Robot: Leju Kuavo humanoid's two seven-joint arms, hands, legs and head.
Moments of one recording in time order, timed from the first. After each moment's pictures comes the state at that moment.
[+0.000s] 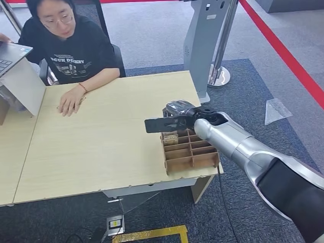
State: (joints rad) left arm -0.20 0.00 -1.27 -0.19 0.92 0.29 -0.15; right arm -1.03 -0.15 1.01 -0.67 0.64 0.25 0.09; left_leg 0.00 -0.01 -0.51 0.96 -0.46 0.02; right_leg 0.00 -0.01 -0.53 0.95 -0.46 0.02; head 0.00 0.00
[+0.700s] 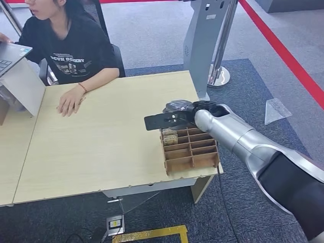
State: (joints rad) left arm -0.22 0.00 -1.29 -0.19 0.90 0.28 -0.14; right arm -1.21 -0.18 1.02 -0.77 0.50 0.52 0.13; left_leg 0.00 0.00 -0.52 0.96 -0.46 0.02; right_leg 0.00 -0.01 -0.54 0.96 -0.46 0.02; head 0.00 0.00
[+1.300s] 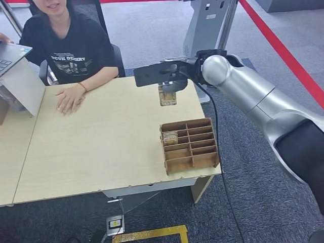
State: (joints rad) left arm -0.18 0.00 -1.25 -0.19 0.94 0.30 -0.16; right arm -1.52 -0.32 1.11 -1.06 0.28 0.47 0.33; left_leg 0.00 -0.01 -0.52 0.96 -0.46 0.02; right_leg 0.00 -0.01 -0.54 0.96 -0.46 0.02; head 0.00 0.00
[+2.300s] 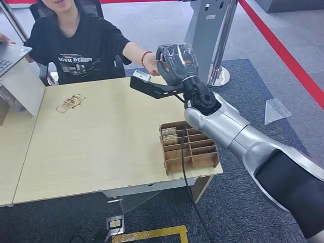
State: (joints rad) left arm -0.17 -0.03 -1.29 -0.19 0.93 0.34 -0.12; right arm -1.06 0.06 0.88 -0.51 0.91 -0.49 0.27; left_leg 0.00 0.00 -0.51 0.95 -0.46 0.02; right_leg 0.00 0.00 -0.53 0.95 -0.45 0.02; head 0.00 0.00
